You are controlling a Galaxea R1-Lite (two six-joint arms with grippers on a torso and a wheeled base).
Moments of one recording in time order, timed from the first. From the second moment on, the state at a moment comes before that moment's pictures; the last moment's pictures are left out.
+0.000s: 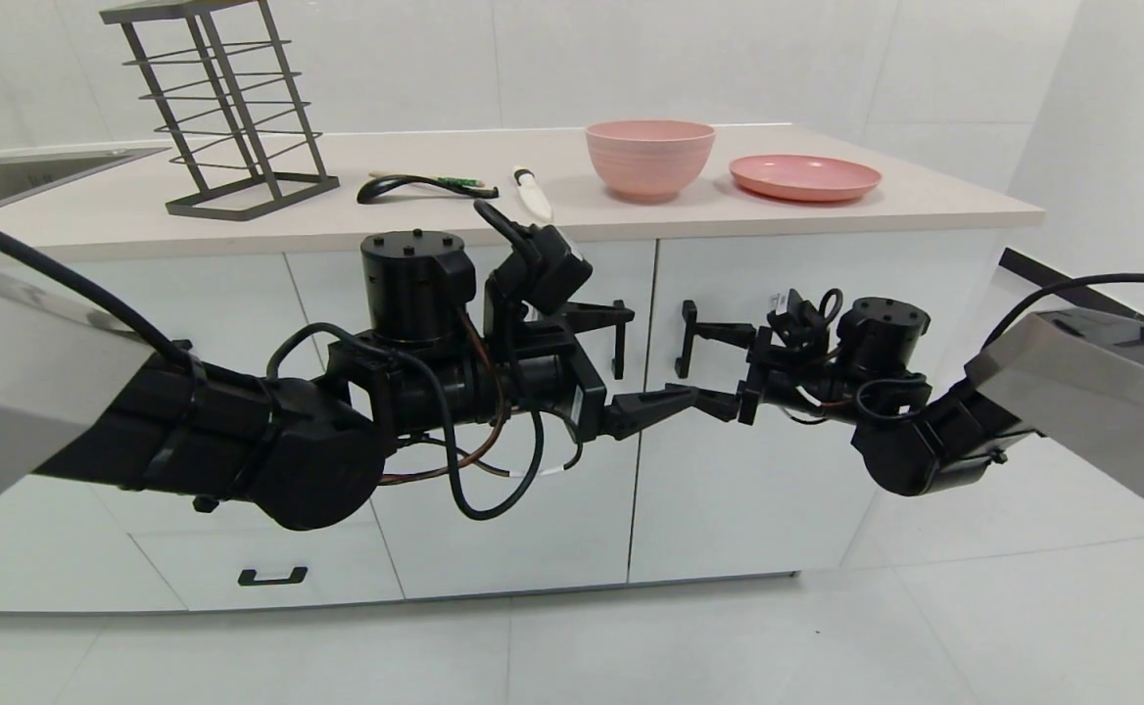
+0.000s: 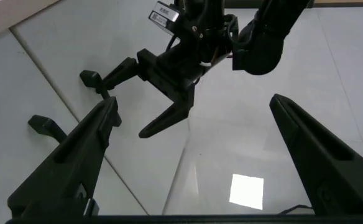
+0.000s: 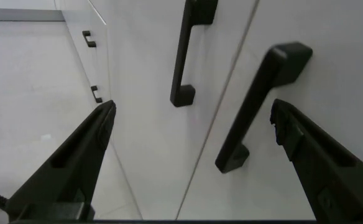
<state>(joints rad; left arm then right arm) -0.63 1.95 -1.08 -0.77 -0.58 0.20 0.23 2.39 -1.17 -1.19 0.92 -0.19</state>
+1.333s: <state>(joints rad) -0.62 2.01 -1.12 -0.80 -0.56 0.19 0.24 2.44 -1.02 -1.57 1.23 0.08</state>
